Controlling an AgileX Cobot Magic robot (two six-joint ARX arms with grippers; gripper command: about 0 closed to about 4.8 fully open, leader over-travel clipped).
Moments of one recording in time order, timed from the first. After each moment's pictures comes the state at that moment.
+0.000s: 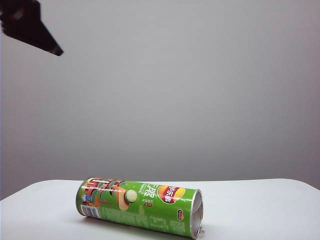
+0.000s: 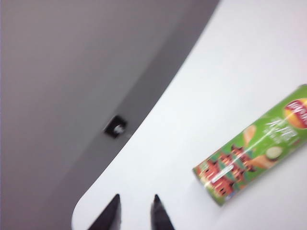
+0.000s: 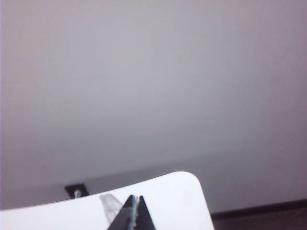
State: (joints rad) left arm -0.25 1.07 0.92 -0.40 0.31 0.76; right arm 0.08 0.29 0.36 -0.09 0.12 0.21
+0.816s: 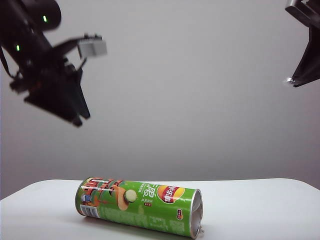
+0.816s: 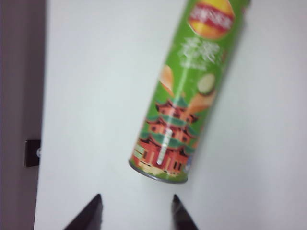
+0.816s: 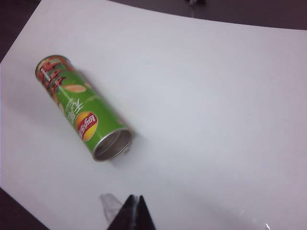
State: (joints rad) left arm -0.27 1.55 1.13 -0.64 0.44 1.36; right arm 0.08 1.06 0.82 -0.58 -0.49 -0.10
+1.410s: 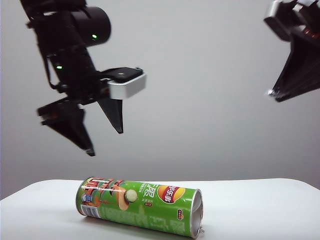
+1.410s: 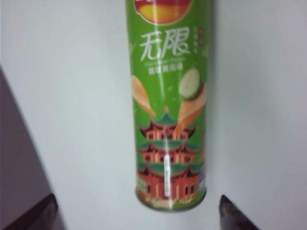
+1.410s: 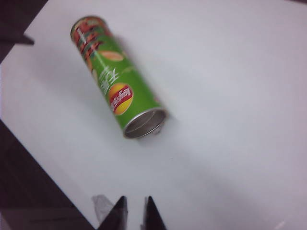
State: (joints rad) left arm -0.49 1.69 1.23 -0.65 0.15 1.52; right arm 0.17 1.15 0.82 -0.60 -0.56 -0.19
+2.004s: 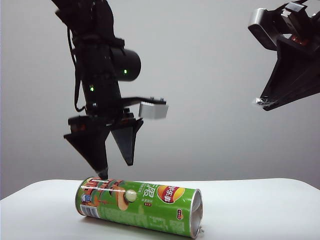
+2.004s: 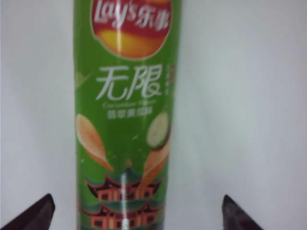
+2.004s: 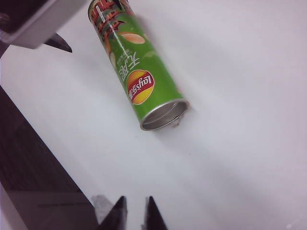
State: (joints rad) left arm -0.52 2.00 1.52 -0.94 0.19 1.37; right arm 0.24 1.19 0.82 -0.60 -0.56 -0.19
